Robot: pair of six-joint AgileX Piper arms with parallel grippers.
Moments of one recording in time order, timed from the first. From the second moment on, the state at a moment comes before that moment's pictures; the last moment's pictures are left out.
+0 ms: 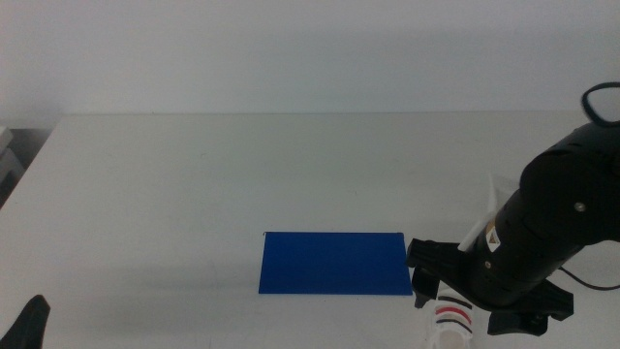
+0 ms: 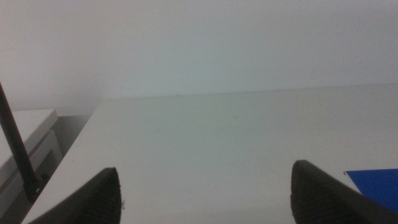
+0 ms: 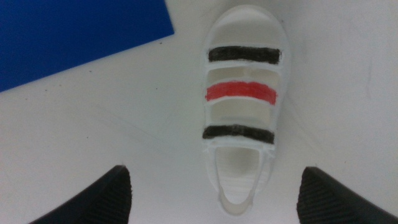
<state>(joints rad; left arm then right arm) -0.03 -0.01 0.03 -0.07 0.11 0.08 0.62 1.45 -0.96 0.03 0.91 0.99</state>
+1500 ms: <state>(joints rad) -0.03 -0.01 0.03 -0.07 0.11 0.08 0.62 1.69 -0.97 -0.11 0.83 1.25</state>
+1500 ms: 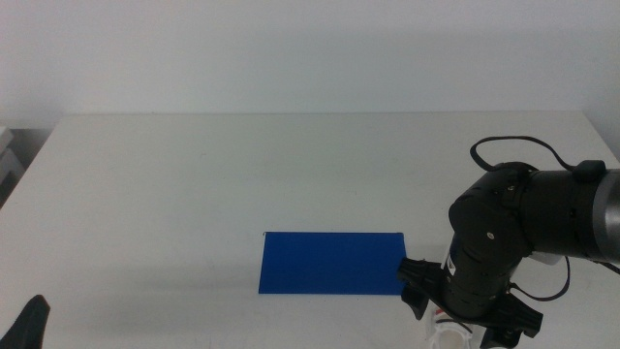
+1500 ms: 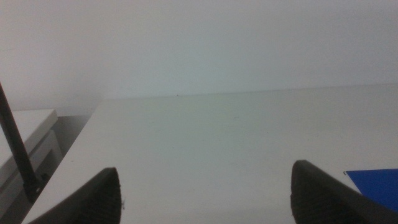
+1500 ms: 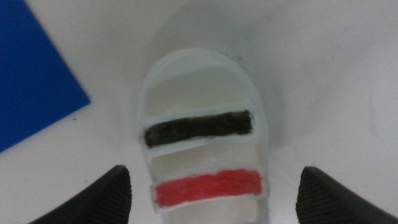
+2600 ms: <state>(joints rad) -0.03 -0.01 0.03 -0.07 0.11 0.08 0.62 1.71 -1.23 -0.11 1.01 1.17</state>
